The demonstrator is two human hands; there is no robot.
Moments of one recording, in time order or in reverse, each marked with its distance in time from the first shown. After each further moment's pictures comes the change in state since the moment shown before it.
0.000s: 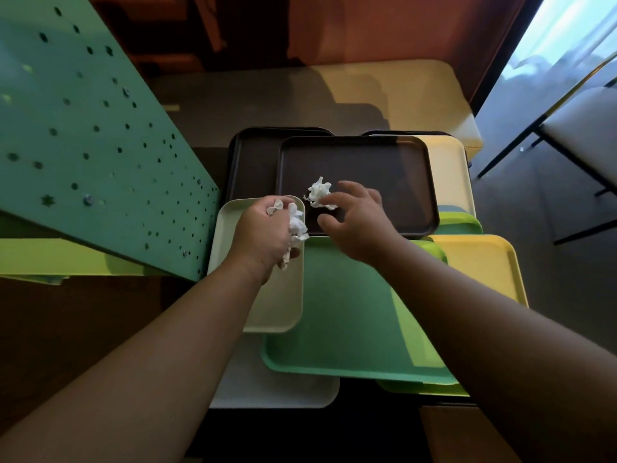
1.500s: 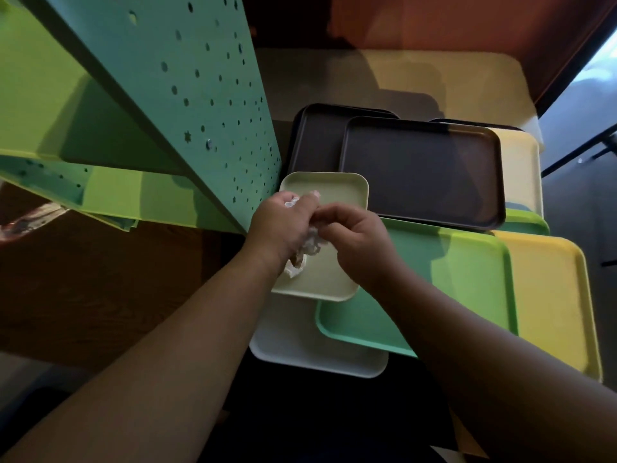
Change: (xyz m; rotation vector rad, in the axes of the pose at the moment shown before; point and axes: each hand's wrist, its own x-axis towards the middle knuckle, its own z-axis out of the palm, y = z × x) left_hand -0.030 -0.020 -0.078 0.117 0.082 -0.042; right_hand -0.065 -0.091 0.062 0.821 -0.099 -0.150
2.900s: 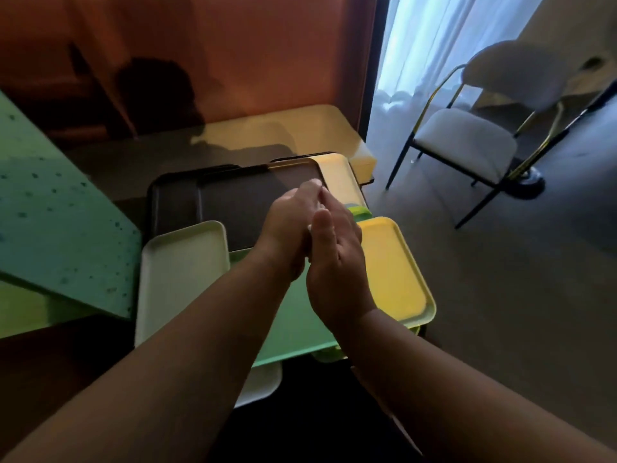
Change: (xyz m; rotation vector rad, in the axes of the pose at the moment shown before) left_hand -0.116 0.108 0.156 -0.300 -0.509 0.077; right_hand -0.114 -0.028 -0.105 -0.102 0.753 -0.186
